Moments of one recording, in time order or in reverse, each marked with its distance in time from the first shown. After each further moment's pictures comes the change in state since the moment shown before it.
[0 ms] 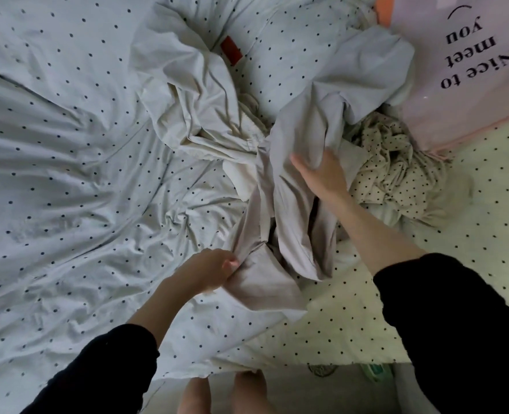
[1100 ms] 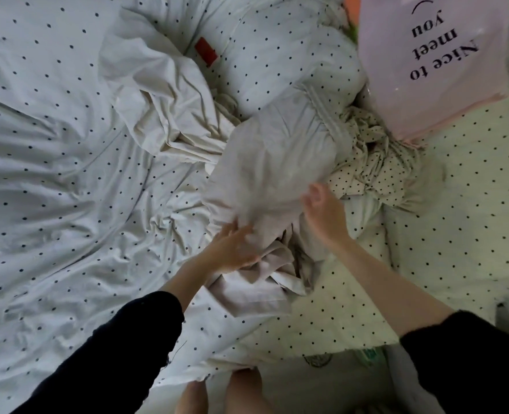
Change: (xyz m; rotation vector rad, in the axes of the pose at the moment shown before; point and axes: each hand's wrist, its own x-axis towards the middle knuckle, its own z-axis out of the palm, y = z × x) left_hand 0.043 0.032 0.011 -0.088 -0.022 0.115; right_hand -0.072 0.053 -0.002 0.001 0.144 -0.126
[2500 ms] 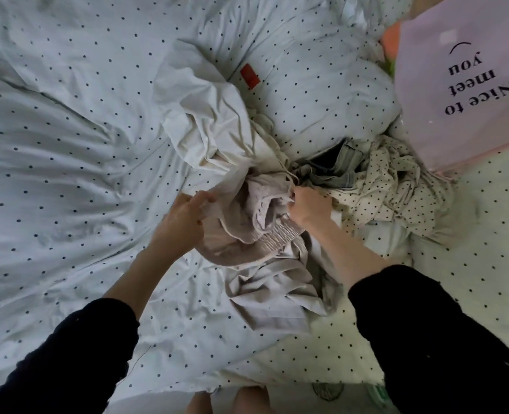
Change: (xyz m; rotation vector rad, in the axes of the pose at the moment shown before) left_hand -0.064 -0.057 -0.088 -0.034 0.666 -0.099; right_hand 0.049 -0.064 0.055 -0.569 -0.234 -0.113
